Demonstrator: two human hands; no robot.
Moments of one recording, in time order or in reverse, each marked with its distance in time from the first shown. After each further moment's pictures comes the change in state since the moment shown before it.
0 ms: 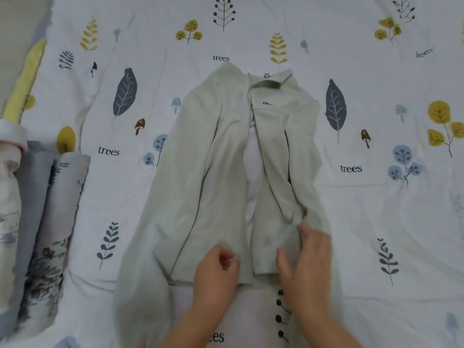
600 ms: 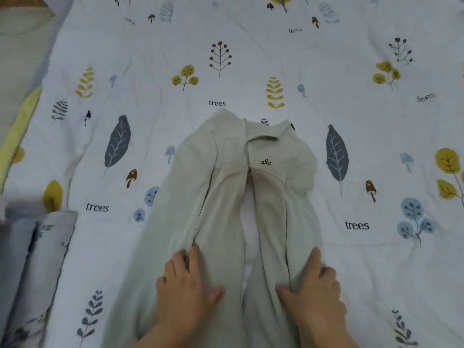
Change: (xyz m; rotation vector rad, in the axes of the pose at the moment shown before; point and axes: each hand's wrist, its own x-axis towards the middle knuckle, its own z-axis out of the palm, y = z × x) left_hand 0.091 0.045 -0.044 0.805 -0.024 0.162; right_hand 0.097 0.003 0.010 -0.340 -0.459 0.394
